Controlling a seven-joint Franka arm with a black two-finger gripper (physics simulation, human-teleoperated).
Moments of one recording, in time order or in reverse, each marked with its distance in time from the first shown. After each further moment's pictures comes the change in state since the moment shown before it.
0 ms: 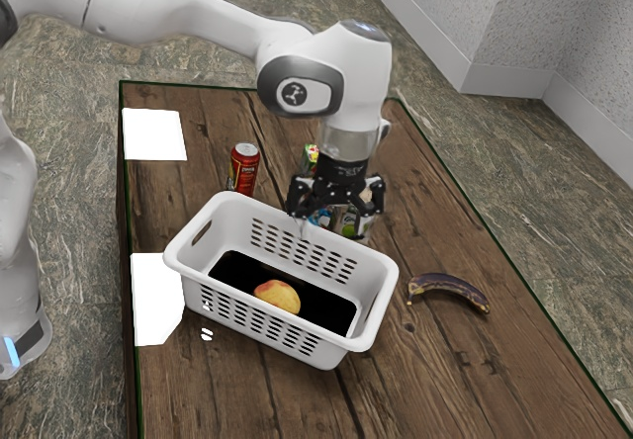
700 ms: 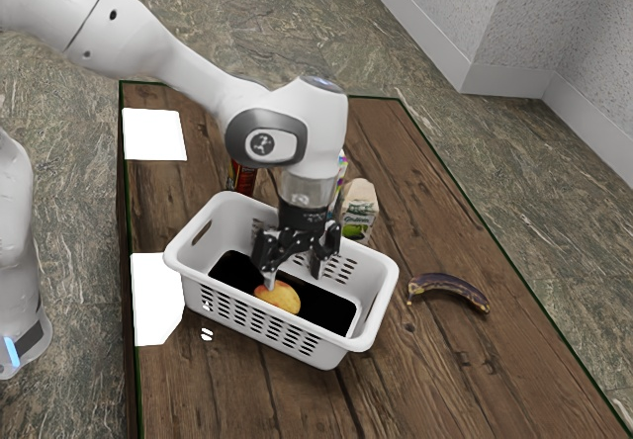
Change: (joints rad) arm 0.097 0.019 -0.100 -0.186 -0.209 0.157 -0.158
